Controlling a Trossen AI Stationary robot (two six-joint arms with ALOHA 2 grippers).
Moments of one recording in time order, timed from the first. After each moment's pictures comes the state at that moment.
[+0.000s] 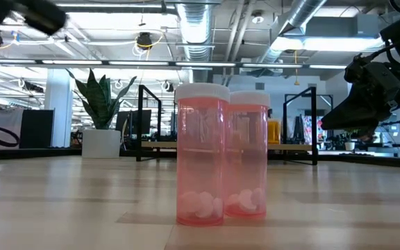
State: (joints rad) left arm -0.60 1.66 1.32 -1.28 0.15 -3.04; right arm 0.09 0.51 0.02 0.07 0.39 0.49
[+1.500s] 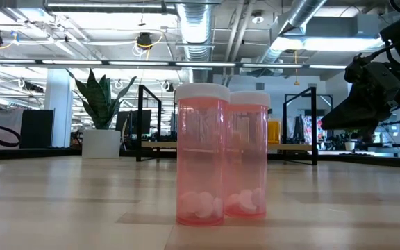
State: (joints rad) left arm -0.88 1.61 0.97 -0.79 0.04 -2.91; right arm 0.09 0.51 0.02 0.07 0.39 0.49
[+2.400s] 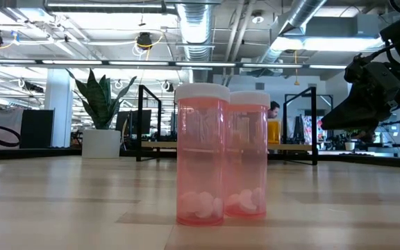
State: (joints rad) left arm -0.89 1.61 0.96 -0.75 0.02 -2.82; right arm 0.09 0.51 0.02 0.07 0.39 0.49
